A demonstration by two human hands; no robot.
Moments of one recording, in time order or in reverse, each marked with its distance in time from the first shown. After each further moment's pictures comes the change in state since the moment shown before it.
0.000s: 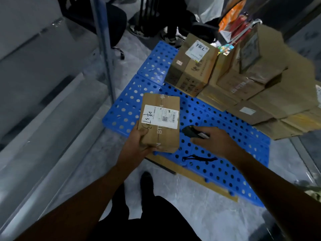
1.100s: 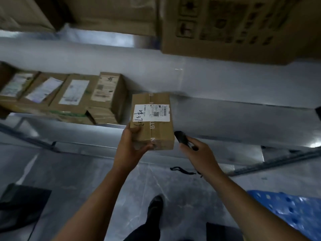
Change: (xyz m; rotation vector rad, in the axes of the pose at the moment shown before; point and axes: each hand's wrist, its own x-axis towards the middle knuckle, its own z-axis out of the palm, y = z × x) left_hand -0.291 0.003 -0.298 0.359 1.250 -0.624; right_hand -0.039 -0.410 0.275 0.155 -0.732 -0.812
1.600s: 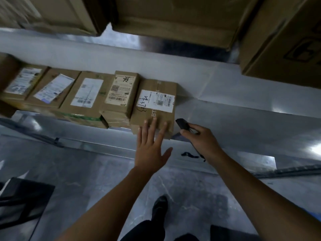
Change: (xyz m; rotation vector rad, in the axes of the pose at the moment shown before) left_hand 0.038 -0.043 0.023 0.615 -0.006 0.236; right_hand 0.093 -0.054 0.055 -0.103 0.027 -0.008
